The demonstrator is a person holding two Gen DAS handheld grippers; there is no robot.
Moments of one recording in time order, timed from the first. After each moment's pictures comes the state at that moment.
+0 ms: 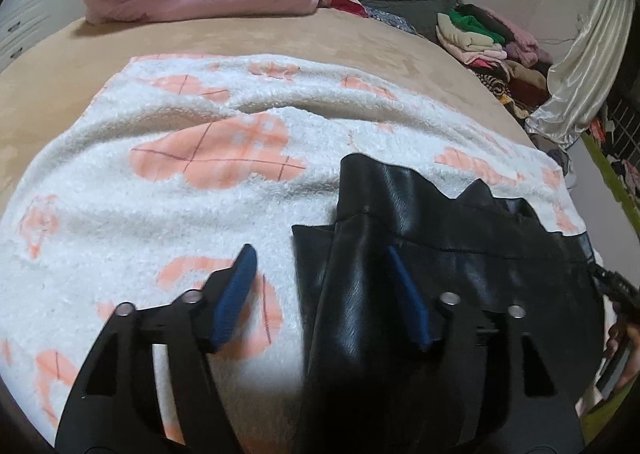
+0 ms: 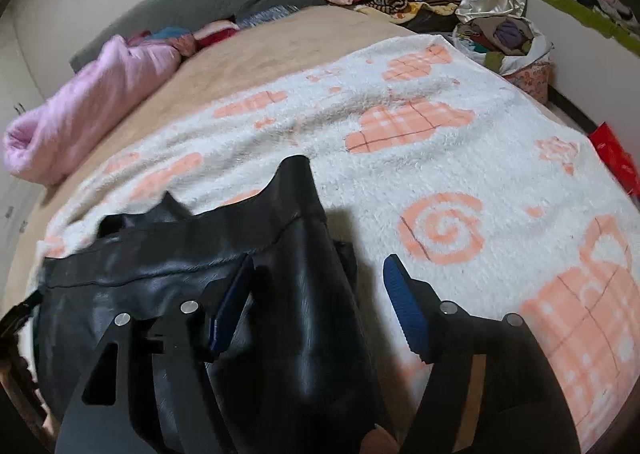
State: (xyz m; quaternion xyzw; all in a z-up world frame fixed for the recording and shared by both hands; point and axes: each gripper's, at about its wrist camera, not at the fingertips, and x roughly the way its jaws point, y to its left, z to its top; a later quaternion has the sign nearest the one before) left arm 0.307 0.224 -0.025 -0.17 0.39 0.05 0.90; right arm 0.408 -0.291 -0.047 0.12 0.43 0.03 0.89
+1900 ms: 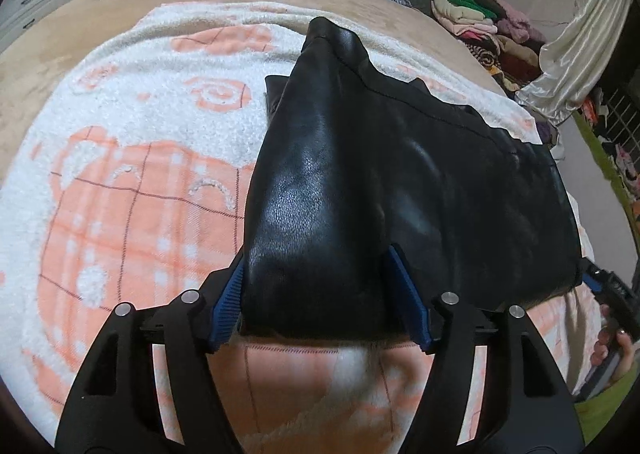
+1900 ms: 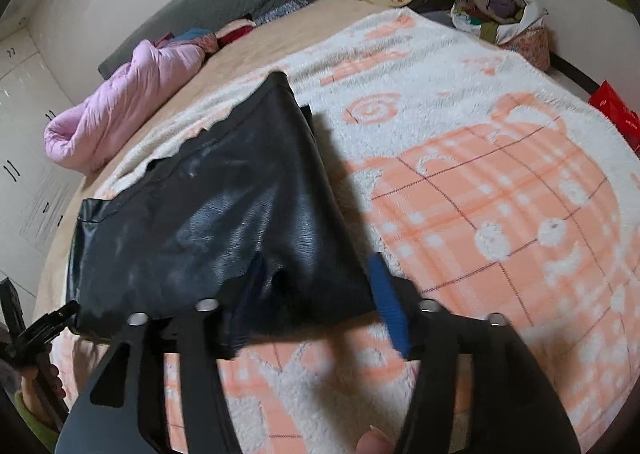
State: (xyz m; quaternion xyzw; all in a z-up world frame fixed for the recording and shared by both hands) left arm 0.172 0.134 -0.031 -0.18 0.44 0.05 0.88; right arm 0.250 -0.338 -0.033 0.16 0.44 0.07 0.88
